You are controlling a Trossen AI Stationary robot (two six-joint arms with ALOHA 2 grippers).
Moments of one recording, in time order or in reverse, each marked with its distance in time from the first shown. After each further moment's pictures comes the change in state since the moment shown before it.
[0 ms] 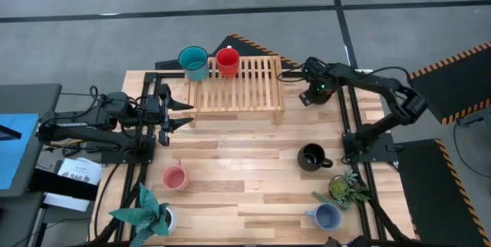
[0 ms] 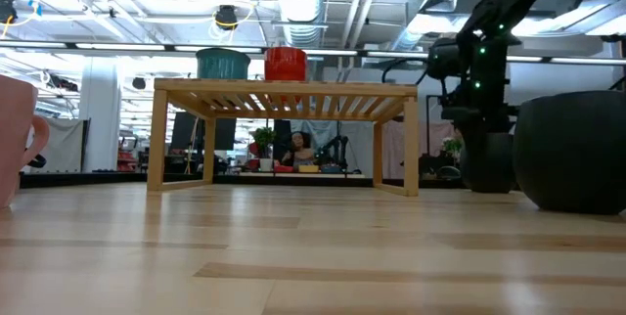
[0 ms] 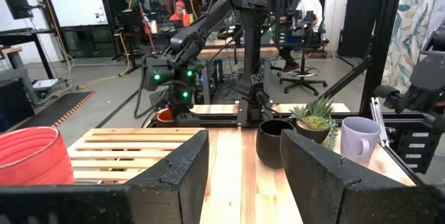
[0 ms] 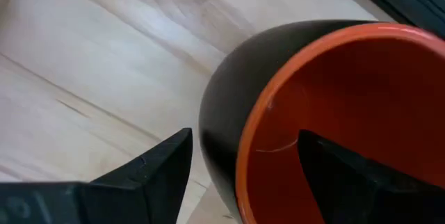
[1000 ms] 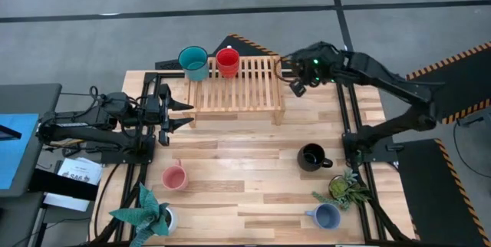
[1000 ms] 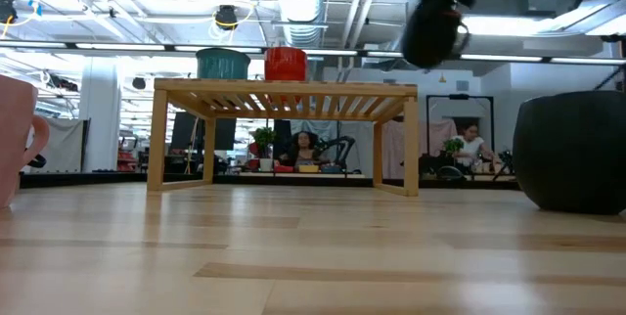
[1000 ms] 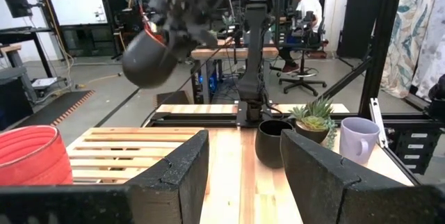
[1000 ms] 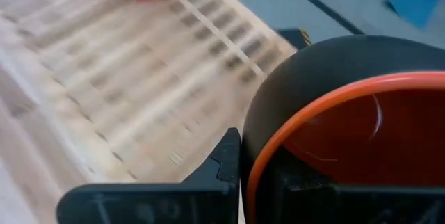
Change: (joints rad) left arm 0.000 0.000 0.000 -0.001 0.000 -0.007; right arm 0.415 -0.160 0.566 -0.193 0.128 -0.006
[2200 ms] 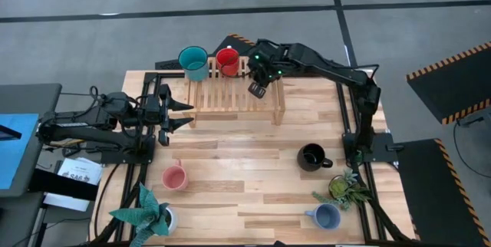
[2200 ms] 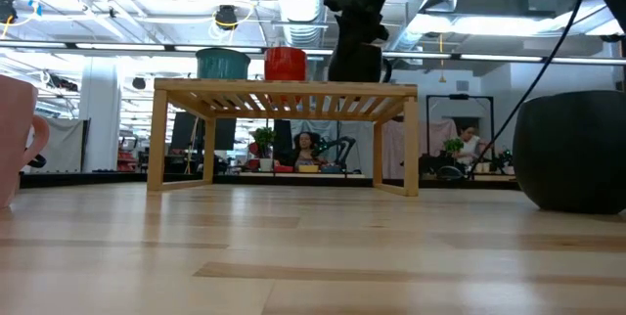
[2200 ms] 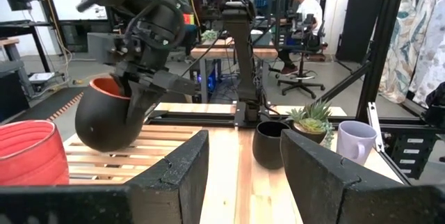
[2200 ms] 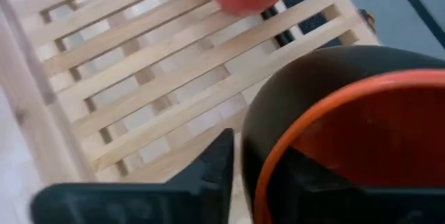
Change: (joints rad) left arm 0.000 0.000 0.000 0.000 0.000 -0.031; right arm 0.013 0.598 0.519 -0.114 -0.179 -0.112
